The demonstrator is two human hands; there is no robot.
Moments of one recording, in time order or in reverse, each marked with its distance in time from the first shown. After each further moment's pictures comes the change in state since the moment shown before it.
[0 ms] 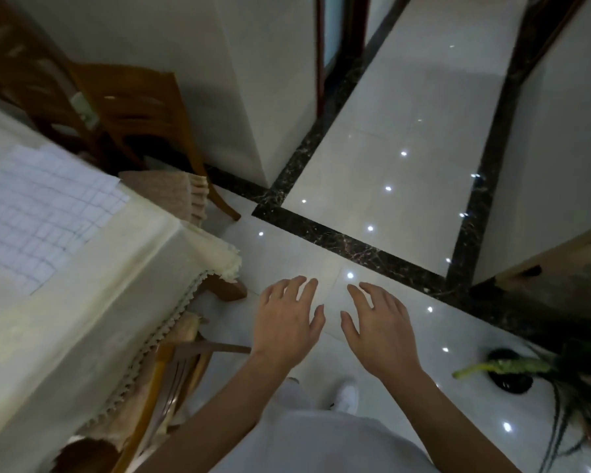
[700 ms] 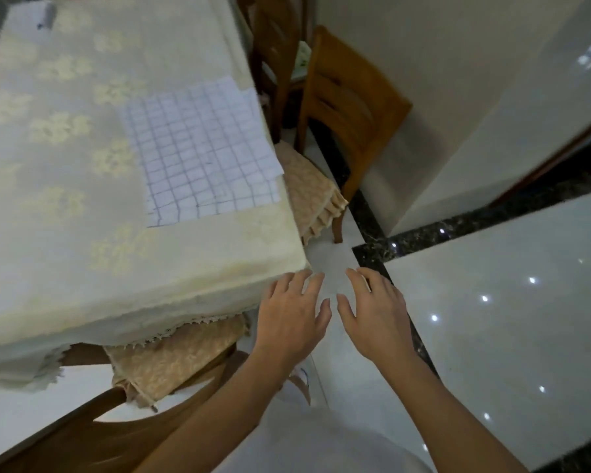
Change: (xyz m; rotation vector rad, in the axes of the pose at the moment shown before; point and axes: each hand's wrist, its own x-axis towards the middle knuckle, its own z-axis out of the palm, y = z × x) left_hand 0.120 -0.233 -0.024 -0.172 0.216 -0.699; right_hand 0.304 -0.233 0.066 0.037 -0.202 -0.696
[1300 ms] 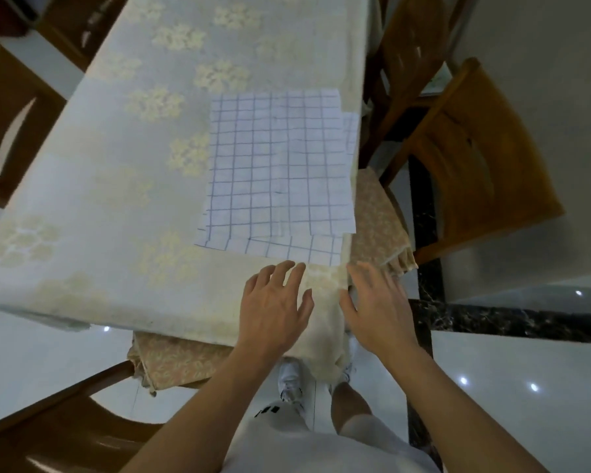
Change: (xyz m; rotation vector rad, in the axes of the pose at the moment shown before) left_hand 0.141 -0.112 -0.015 0.104 0.132 -0.442; right_hand 0.243 -0.049 0.031 0.003 -0.196 -0.423
